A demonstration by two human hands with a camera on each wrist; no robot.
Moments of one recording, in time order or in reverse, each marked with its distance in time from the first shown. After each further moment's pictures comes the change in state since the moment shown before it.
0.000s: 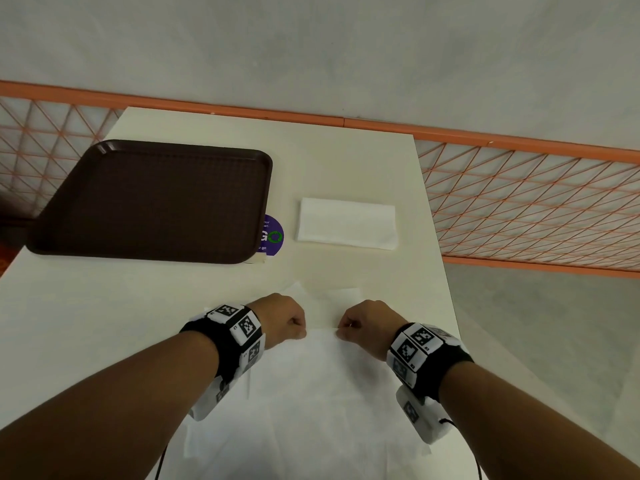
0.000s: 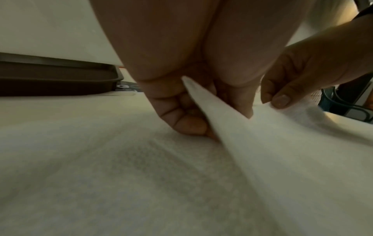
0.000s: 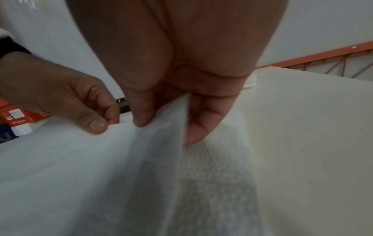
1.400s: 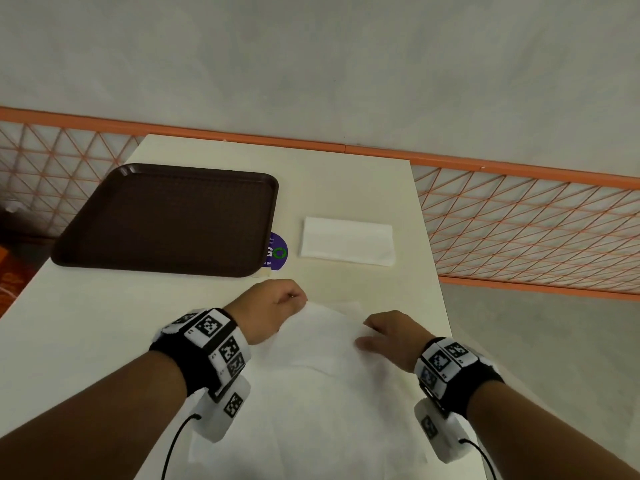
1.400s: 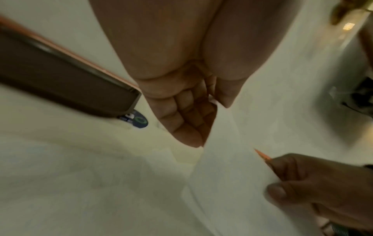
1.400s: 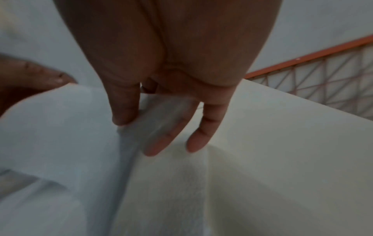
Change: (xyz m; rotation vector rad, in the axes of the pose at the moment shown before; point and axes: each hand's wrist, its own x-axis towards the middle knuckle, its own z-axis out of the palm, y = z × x) left_hand -0.041 0.008 -0.026 -0.511 0.348 0.063; right_hand -0.030 0.021 -0.021 0.211 0.059 0.016
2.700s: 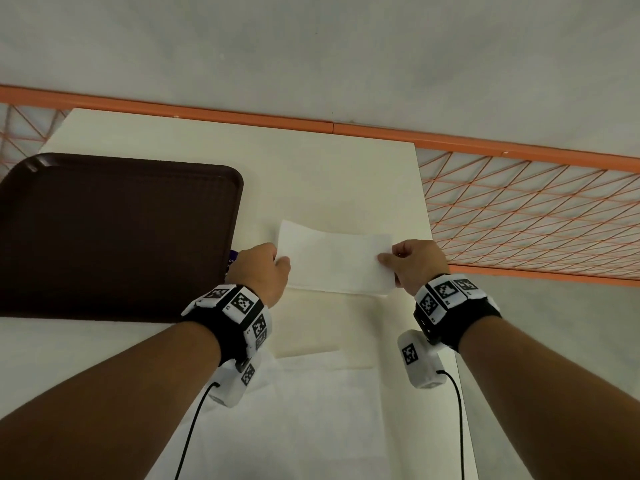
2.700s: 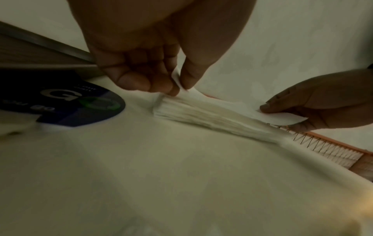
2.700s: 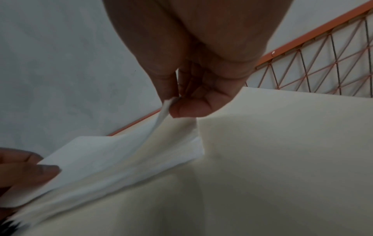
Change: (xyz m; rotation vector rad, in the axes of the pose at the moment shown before) left_hand 0.183 0.001 0.005 0.382 0.395 -0.321; right_hand 0.166 0.034 -0.109 0.337 0.498 0.304
